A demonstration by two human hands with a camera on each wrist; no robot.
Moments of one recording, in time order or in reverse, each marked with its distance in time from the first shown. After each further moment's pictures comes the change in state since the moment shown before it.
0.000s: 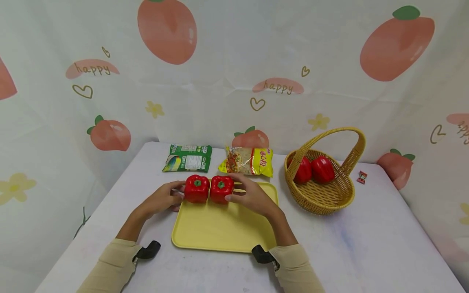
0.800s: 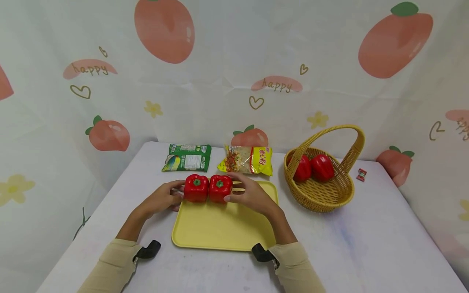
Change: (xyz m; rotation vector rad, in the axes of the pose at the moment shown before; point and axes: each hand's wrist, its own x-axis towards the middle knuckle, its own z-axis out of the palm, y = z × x) left_hand 0.002 -0.001 0.000 0.015 -0.001 0.010; right_hand 0.000 0.001 0.001 -0.010 0.022 0.020
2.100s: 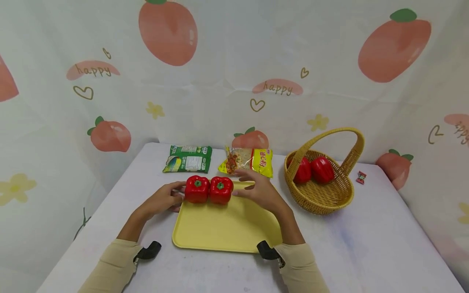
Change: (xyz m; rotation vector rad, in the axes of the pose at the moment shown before) left_hand -0.002 -0.001 0.000 -0.015 -0.004 0.008; right_hand -0.011 -0.010 -0.023 -0.089 0.110 -0.065
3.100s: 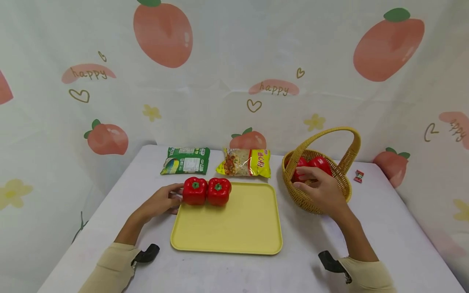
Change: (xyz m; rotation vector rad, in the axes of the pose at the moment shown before) left_hand -0.002 0.001 -0.001 -0.008 -0.003 -0.011; right_hand -0.089 0.015 -0.113 -0.403 0.390 -0.082
